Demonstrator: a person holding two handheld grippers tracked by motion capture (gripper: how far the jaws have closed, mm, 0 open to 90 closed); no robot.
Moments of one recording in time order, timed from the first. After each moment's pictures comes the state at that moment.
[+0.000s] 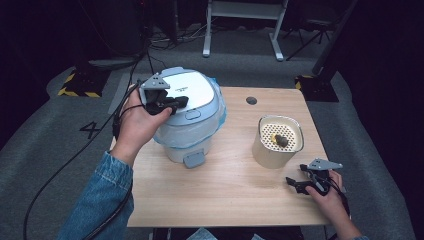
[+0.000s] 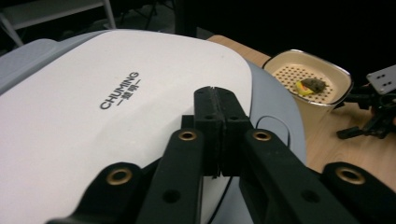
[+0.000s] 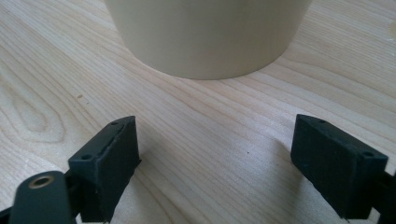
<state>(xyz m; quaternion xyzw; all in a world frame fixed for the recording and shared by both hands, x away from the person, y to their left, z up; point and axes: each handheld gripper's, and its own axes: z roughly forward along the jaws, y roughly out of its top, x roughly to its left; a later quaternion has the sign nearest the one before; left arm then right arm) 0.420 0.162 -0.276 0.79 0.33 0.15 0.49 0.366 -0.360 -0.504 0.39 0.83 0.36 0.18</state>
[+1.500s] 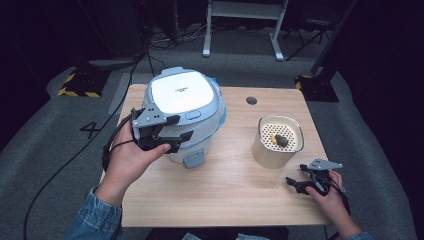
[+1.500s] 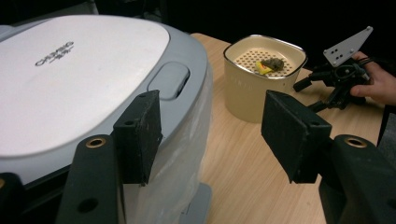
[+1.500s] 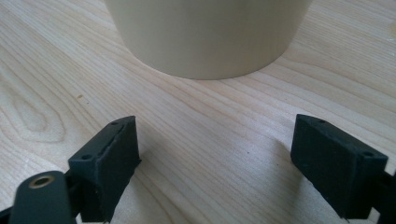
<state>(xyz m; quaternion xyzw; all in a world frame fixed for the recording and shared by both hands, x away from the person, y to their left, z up) 0.342 0.162 -0.288 0.80 0.29 0.19 0.49 0.366 -0.360 -0.504 0.39 0.83 0.36 0.18</state>
